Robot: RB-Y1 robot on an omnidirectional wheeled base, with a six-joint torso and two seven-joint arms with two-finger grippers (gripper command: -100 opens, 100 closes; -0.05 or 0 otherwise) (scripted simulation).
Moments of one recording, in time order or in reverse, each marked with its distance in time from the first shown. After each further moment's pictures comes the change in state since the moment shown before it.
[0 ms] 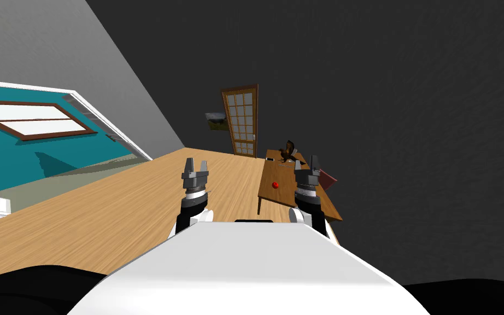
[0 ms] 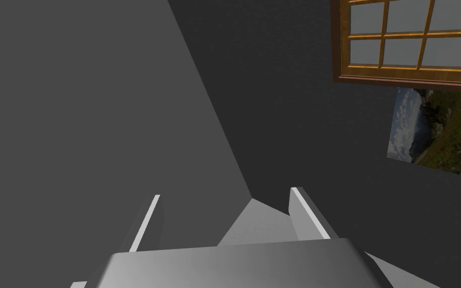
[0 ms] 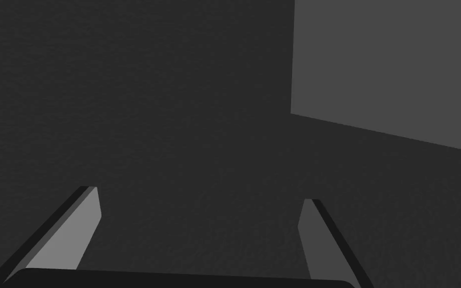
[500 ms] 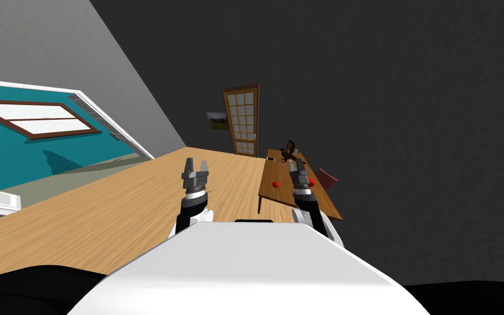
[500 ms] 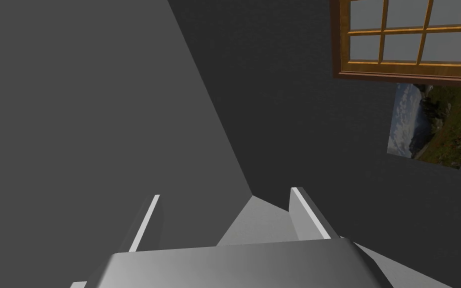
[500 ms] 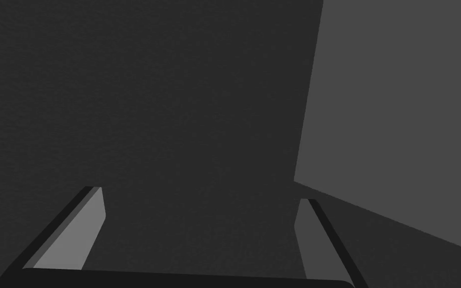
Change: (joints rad) left arm 0.000 0.000 0.000 0.000 0.000 0.000 0.000; right arm -0.046 -0.152 -0.010 0.091 0.085 0.044 0.031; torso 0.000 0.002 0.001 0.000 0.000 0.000
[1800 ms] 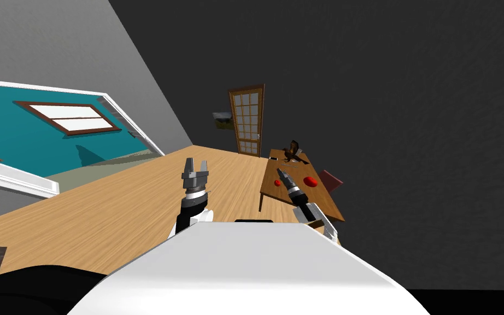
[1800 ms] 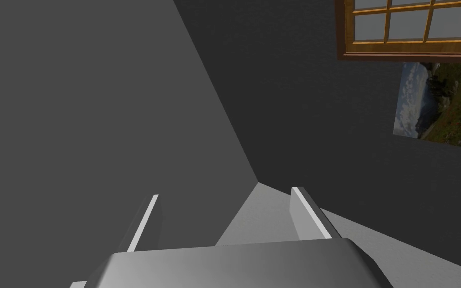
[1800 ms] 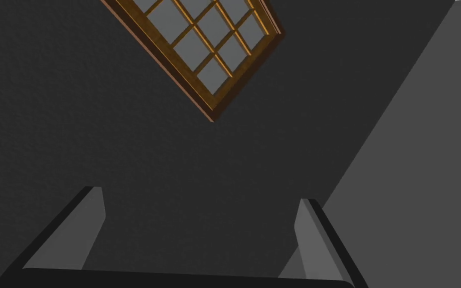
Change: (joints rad) left arm 0.000 0.000 0.000 0.000 0.000 0.000 0.000; right arm -0.145 -0.192 0.028 0.293 0.317 0.179 0.168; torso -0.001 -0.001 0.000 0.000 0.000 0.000
